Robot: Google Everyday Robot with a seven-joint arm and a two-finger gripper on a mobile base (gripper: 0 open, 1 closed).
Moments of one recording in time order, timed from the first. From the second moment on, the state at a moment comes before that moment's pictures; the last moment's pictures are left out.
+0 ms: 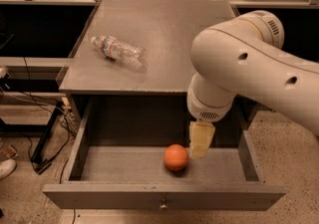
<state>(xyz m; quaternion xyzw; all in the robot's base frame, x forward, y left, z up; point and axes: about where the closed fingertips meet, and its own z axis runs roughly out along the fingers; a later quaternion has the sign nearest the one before) 0.470 -0.092 0.807 -0.67 0.73 -0.07 0.13</state>
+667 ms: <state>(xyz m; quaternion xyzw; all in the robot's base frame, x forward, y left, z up) 0.463 -0.076 0.786 -0.68 0.72 -0.06 0.13</state>
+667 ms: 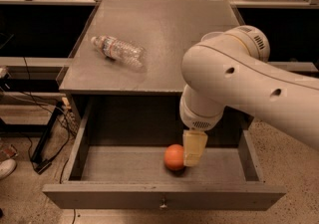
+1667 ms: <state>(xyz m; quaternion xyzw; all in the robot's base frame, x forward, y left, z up) 0.468 -0.075 0.745 -0.69 0.71 -0.04 0.12</state>
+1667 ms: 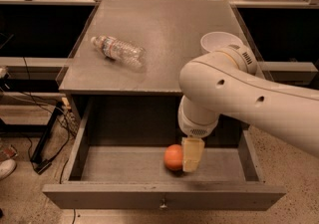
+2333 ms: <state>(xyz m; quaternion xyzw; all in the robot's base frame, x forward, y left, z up) 0.475 -0.070 0.729 -0.69 0.71 -0.03 0.12</state>
